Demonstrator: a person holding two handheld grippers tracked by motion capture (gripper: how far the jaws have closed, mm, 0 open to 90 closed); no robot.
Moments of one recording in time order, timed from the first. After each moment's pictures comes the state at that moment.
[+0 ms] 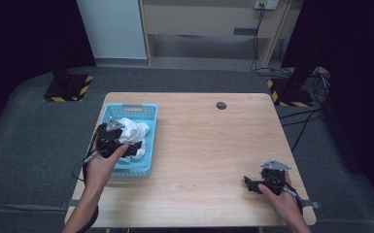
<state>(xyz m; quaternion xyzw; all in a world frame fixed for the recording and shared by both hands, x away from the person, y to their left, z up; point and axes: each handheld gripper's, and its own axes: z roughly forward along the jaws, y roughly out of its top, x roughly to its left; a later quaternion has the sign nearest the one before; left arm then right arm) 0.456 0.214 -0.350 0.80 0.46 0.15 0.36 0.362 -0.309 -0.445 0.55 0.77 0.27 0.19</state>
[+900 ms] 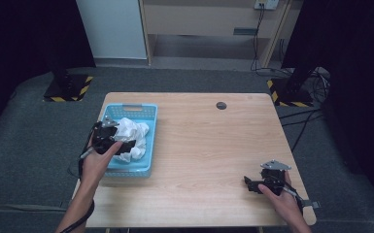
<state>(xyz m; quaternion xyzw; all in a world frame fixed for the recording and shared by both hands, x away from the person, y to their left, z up) 0.479 0.235 -0.372 0.80 0.48 0.13 0.33 0.362 -0.309 -0.445 0.55 0.77 0.27 0.19</state>
